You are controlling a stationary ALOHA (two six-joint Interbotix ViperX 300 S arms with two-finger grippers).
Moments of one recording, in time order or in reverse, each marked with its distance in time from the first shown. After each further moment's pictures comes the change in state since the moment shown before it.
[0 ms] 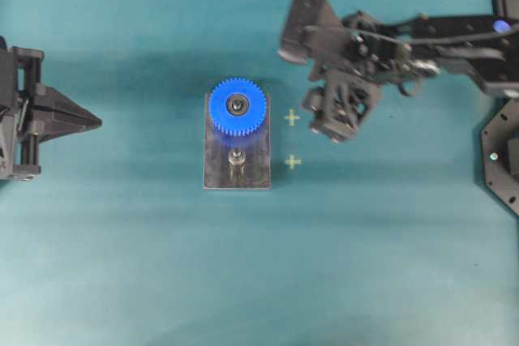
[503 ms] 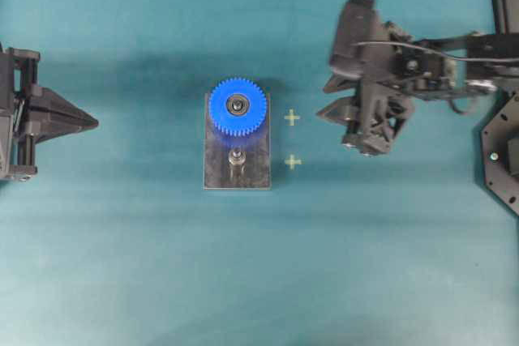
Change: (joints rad) left arm 0.002 -0.017 0.023 0.000 -0.008 0.000; right arm 0.035 -0.178 0.160 0.000 -0.169 -0.002
